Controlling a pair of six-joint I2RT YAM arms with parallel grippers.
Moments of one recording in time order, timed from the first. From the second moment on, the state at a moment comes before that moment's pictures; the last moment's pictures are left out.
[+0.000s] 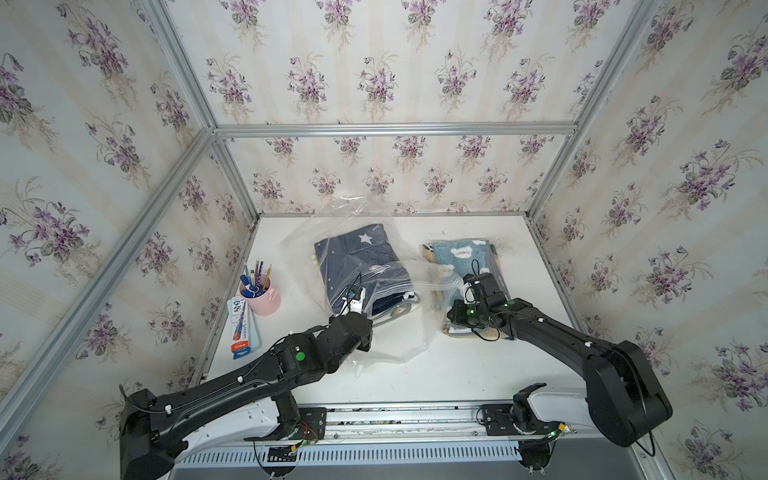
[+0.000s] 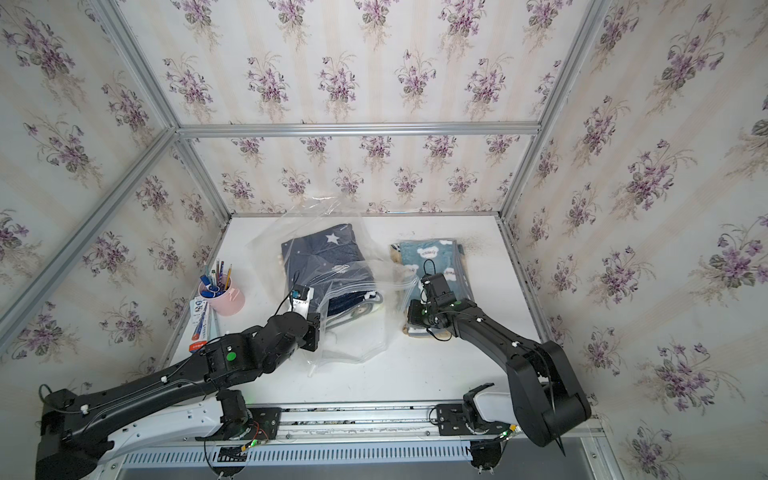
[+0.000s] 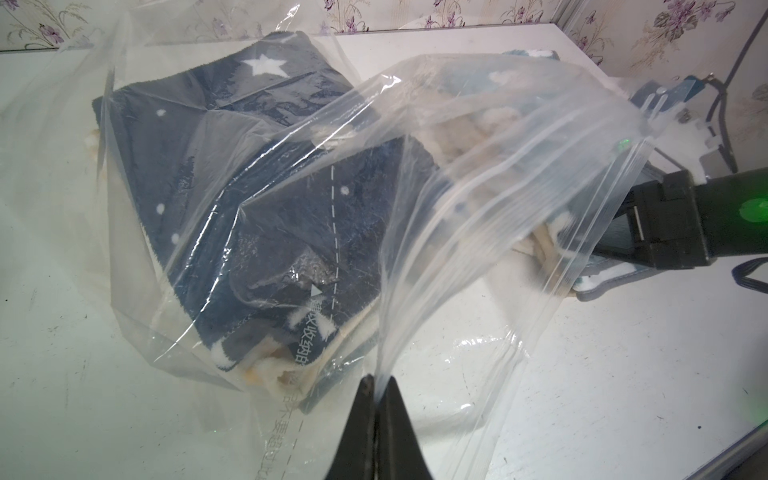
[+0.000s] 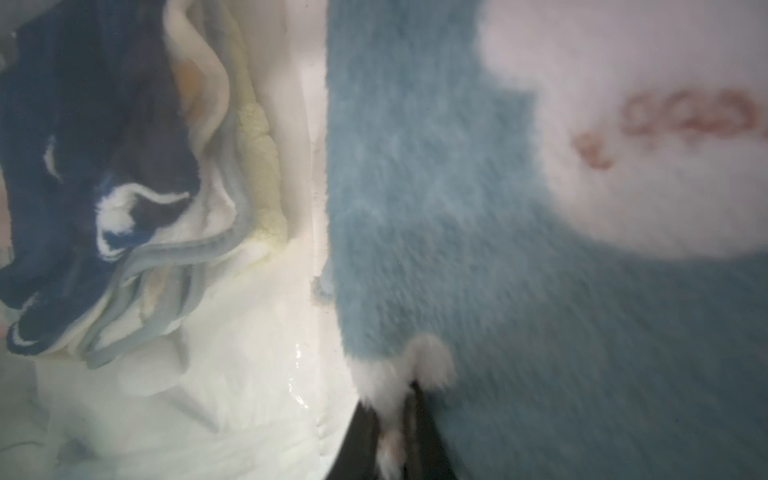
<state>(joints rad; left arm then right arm) -1.02 0.92 0.73 -0.54 -0.52 -0.57 0.43 1.33 0.65 -0.35 -0.25 0.55</state>
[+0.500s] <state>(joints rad) -1.02 0.92 0.74 -0.54 -0.52 -0.55 0.32 1.19 0.81 -0.44 -0.14 0.60</state>
